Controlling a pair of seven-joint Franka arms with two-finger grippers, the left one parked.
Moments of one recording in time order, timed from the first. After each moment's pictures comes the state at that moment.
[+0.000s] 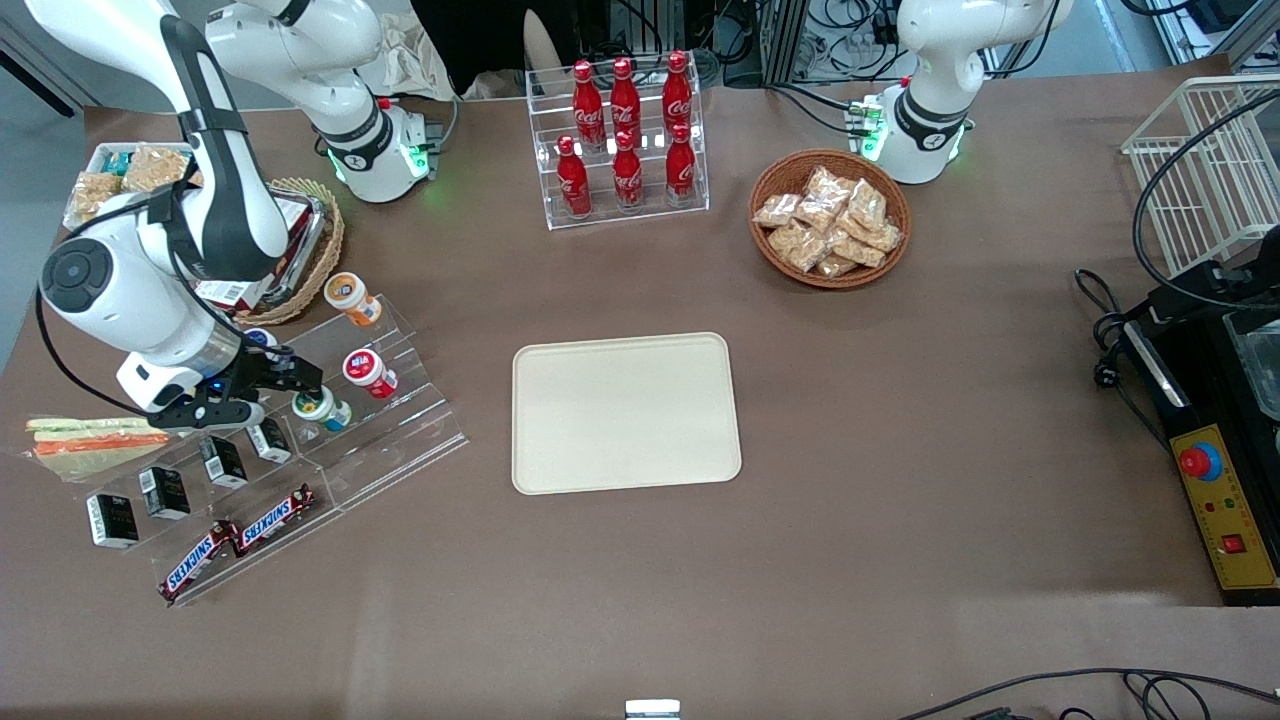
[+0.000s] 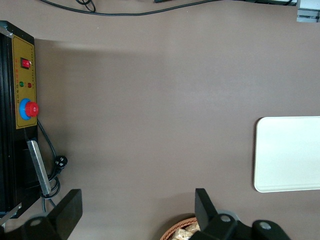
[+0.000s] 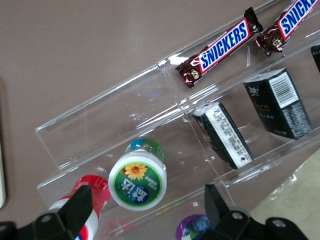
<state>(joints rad) 0.10 0.05 -0.10 -2.21 0.02 2.29 -0.04</state>
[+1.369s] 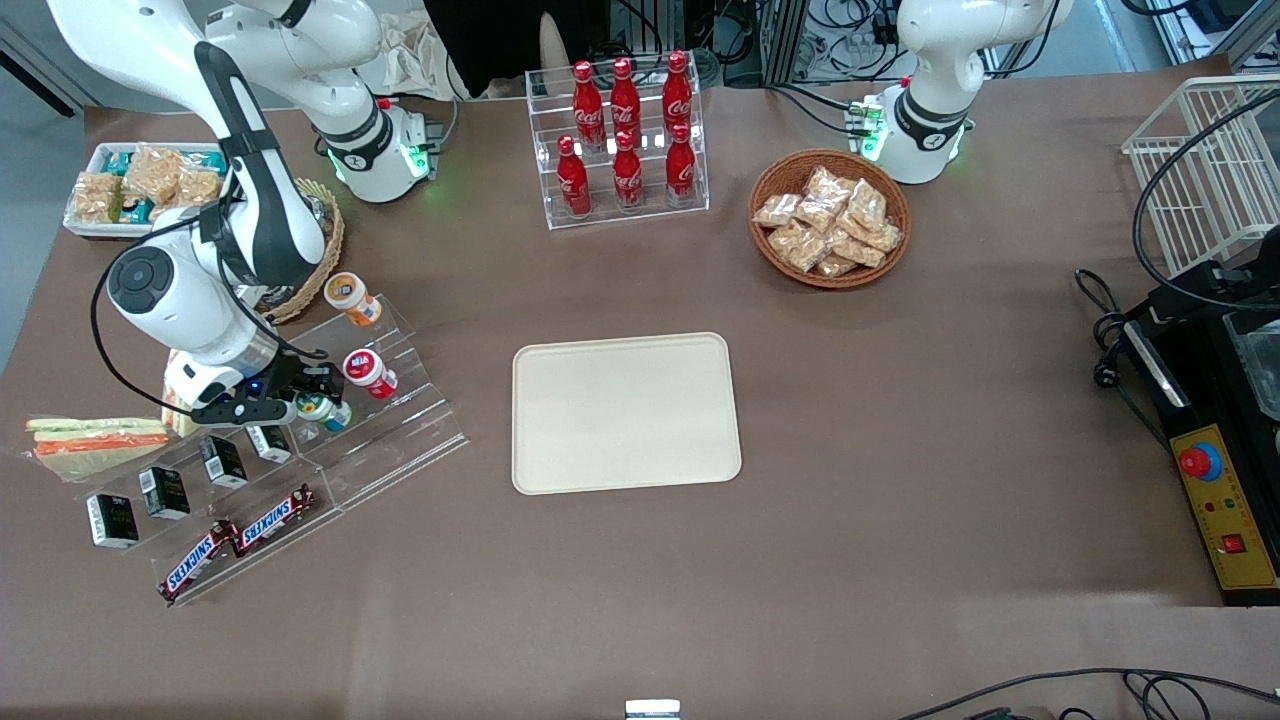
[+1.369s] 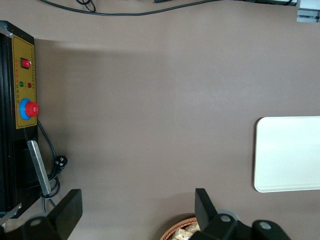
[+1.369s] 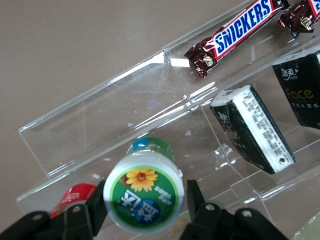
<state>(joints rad) 0.12 0.08 -0.09 -2.31 0.02 2.43 0.00</state>
